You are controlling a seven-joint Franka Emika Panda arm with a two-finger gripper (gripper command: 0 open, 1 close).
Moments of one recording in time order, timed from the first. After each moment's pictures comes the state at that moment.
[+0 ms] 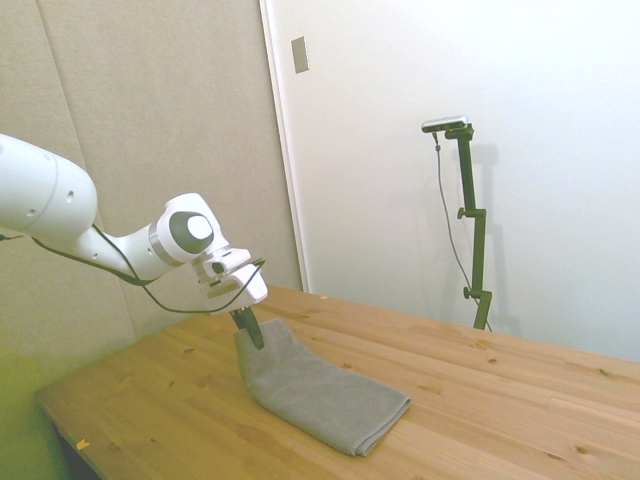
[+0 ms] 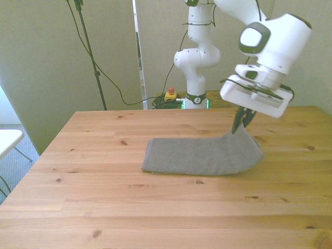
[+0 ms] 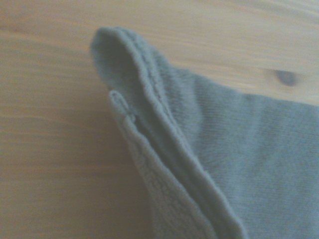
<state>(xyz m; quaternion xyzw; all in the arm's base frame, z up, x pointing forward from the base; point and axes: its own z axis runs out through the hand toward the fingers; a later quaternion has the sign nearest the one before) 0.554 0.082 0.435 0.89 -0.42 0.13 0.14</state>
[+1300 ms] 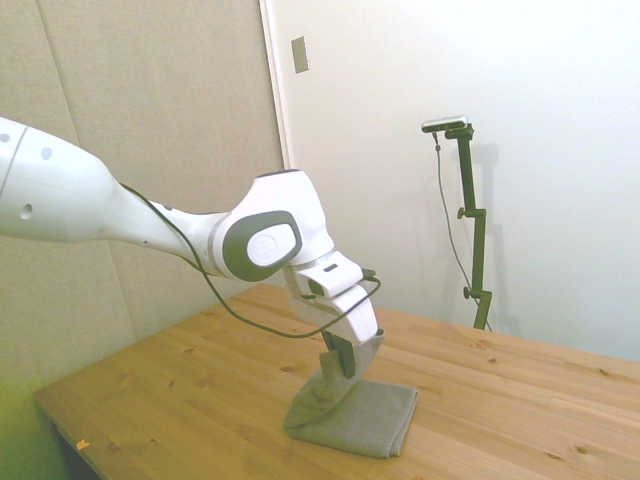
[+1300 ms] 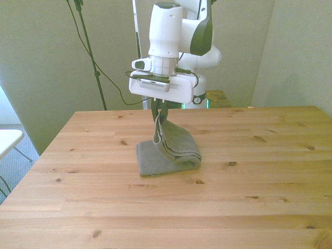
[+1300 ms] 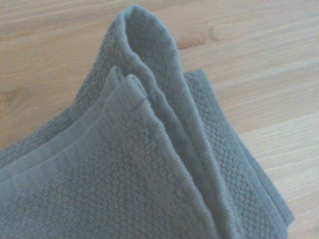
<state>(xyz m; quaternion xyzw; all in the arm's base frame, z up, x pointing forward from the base) 0.523 -0.196 0.451 0.84 -0.54 0.10 0.03</state>
